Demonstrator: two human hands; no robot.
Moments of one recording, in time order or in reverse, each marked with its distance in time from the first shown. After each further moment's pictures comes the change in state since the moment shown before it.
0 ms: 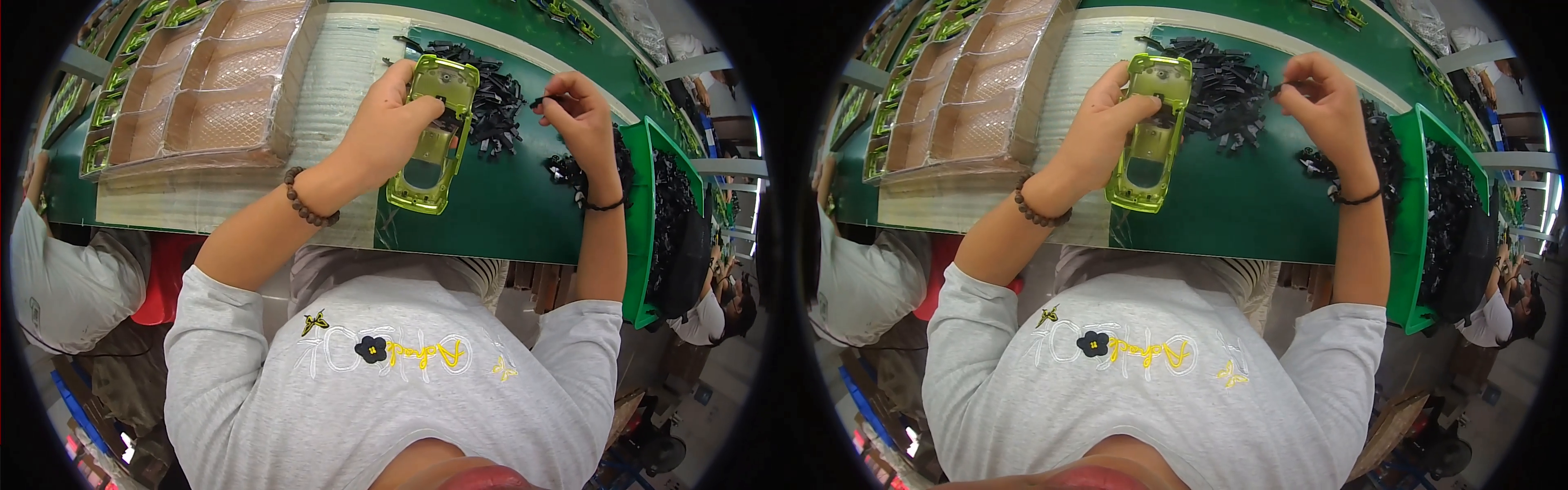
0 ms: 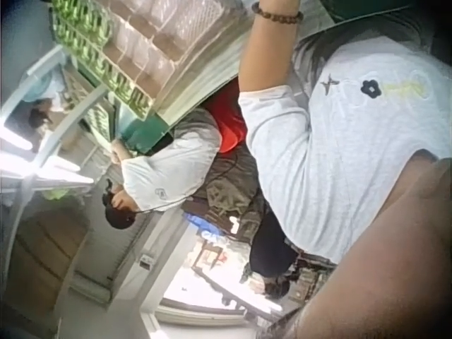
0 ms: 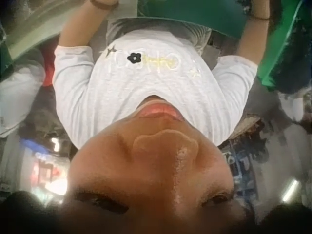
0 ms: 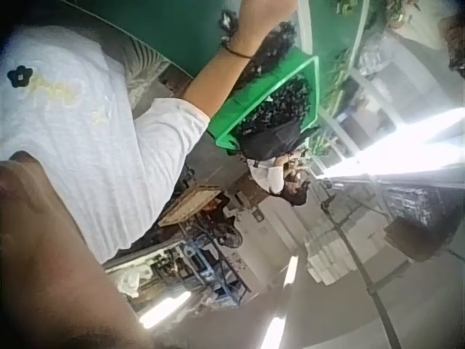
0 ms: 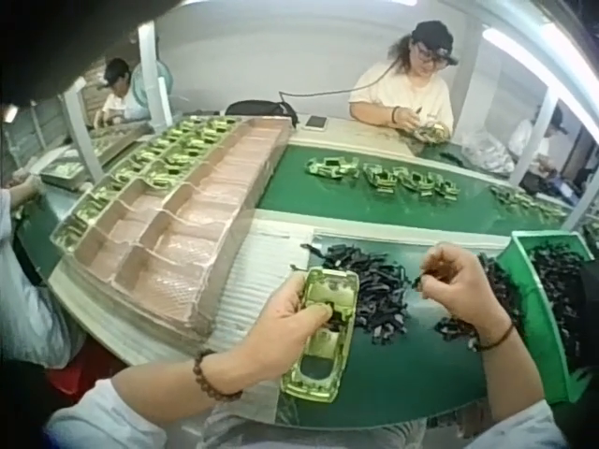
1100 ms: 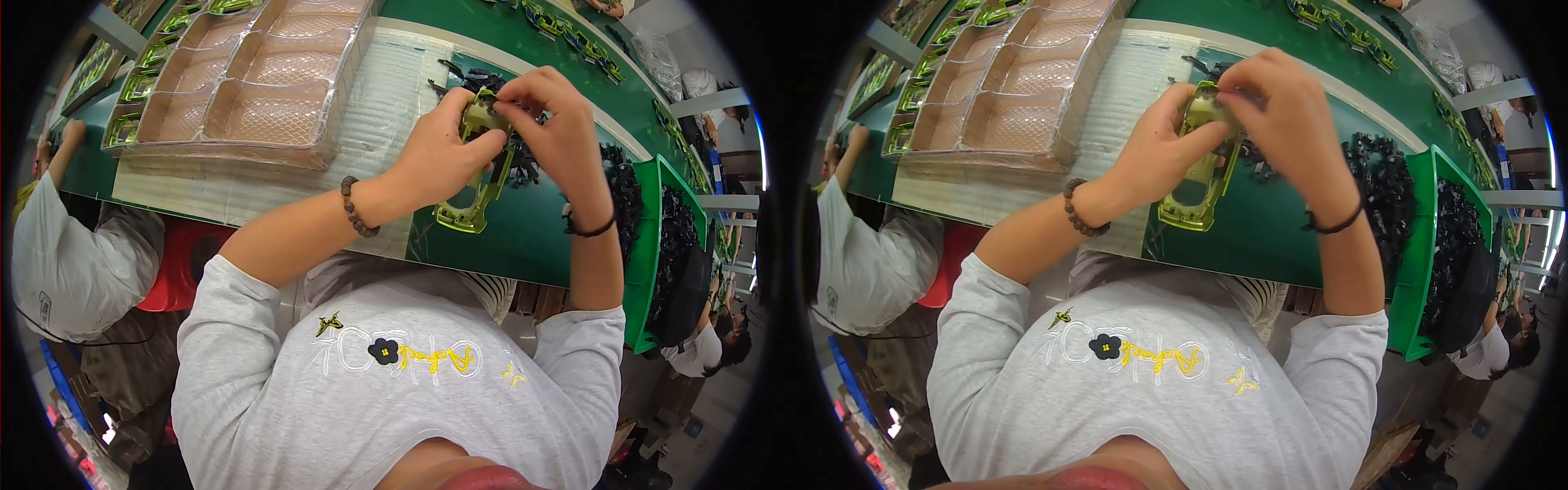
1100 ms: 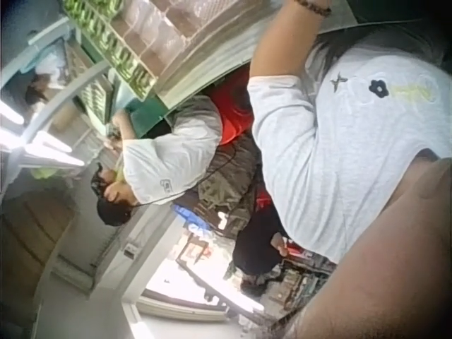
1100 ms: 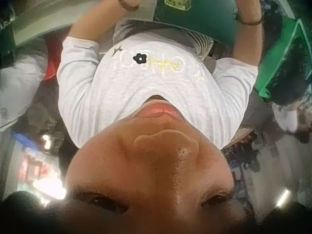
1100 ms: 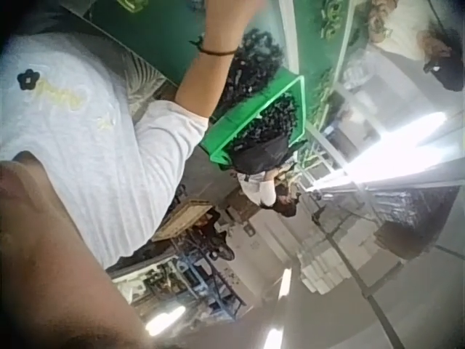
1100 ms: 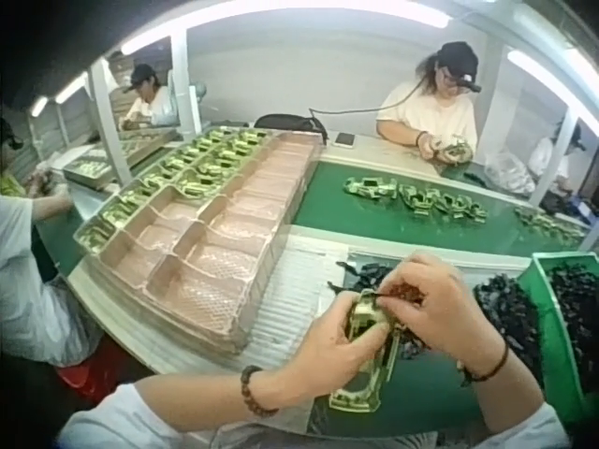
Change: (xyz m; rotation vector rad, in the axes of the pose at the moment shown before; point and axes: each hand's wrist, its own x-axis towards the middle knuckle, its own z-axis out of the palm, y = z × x) left_hand 0.001 -0.008 0.002 0.185 0.055 0.114; right_hand 0.024 -0.080 0.068 -0.428 -0.074 -0.335
